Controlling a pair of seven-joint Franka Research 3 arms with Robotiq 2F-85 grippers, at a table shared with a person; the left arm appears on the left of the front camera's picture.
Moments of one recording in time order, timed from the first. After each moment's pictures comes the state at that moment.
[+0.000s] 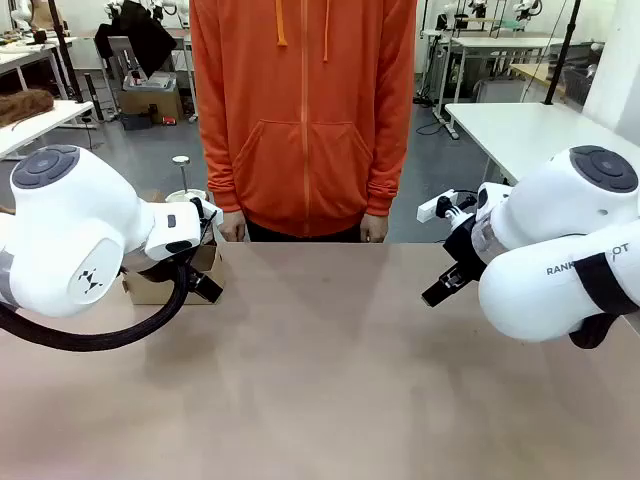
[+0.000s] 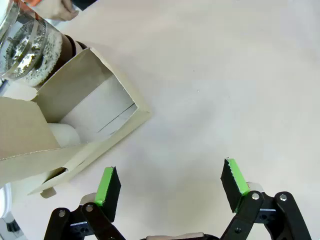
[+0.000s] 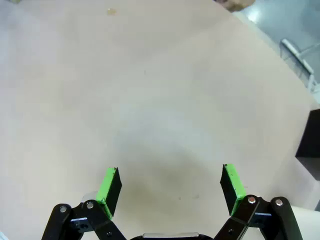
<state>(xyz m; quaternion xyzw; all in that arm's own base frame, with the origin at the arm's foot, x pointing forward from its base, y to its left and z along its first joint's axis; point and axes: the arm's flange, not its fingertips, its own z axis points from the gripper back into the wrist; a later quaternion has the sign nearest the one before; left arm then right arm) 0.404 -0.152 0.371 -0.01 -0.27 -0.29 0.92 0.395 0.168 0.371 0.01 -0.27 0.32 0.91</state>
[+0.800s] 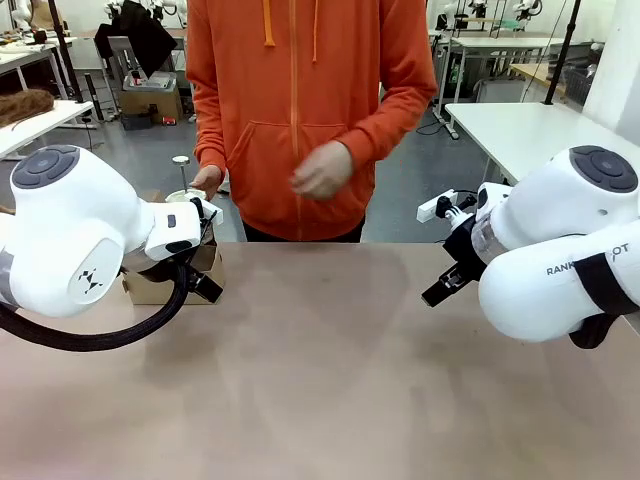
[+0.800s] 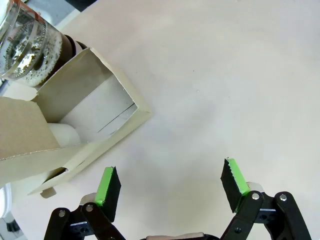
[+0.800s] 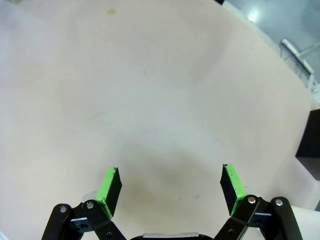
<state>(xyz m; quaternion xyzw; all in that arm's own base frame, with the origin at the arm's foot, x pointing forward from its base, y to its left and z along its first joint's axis) 0.404 -0.152 0.371 -0.01 -0.27 -0.29 0.92 0.395 0.168 0.371 0.01 -0.27 0.32 0.91</state>
